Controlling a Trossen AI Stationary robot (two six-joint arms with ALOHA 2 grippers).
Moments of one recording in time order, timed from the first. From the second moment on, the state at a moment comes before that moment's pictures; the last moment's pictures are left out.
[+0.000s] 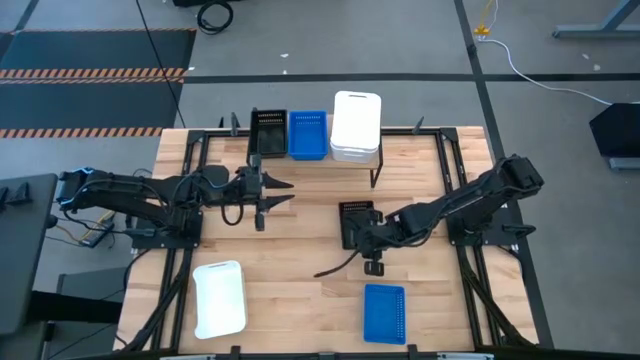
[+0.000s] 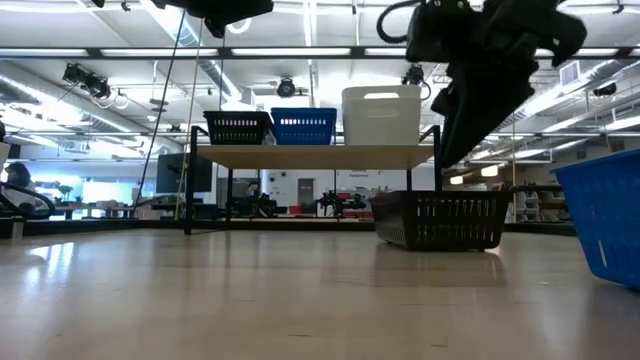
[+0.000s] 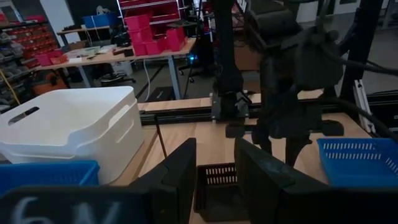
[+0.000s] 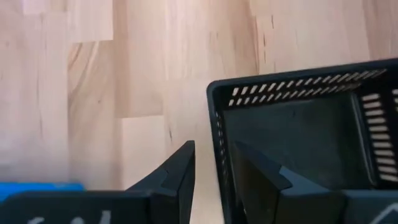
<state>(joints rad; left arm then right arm) -0.01 1.00 0.72 0.19 -0.14 0.12 0.31 1.57 1.00 -0.53 0.16 0.36</state>
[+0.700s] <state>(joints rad) -0.02 1.04 0.72 0.24 -0.07 0.03 0.25 1.57 0.90 -0.92 0.30 0.49</state>
